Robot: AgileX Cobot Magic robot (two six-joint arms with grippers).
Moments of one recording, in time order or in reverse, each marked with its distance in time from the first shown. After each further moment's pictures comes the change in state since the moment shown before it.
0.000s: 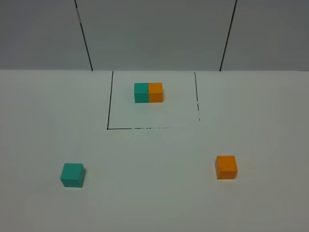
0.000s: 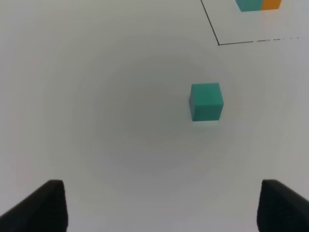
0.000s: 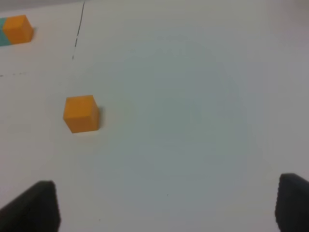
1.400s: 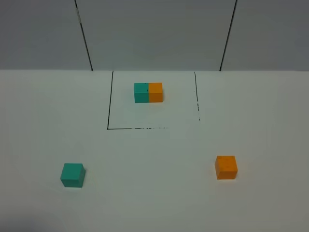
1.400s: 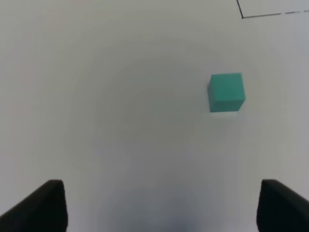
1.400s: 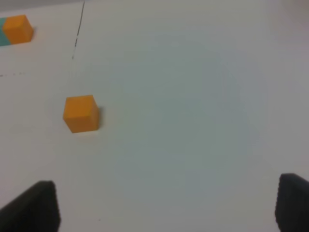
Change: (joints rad) left arm 0.000 0.574 -0.227 0.024 -0.058 -0.003; right arm 0.000 0.000 0.000 0.000 0.000 0.000
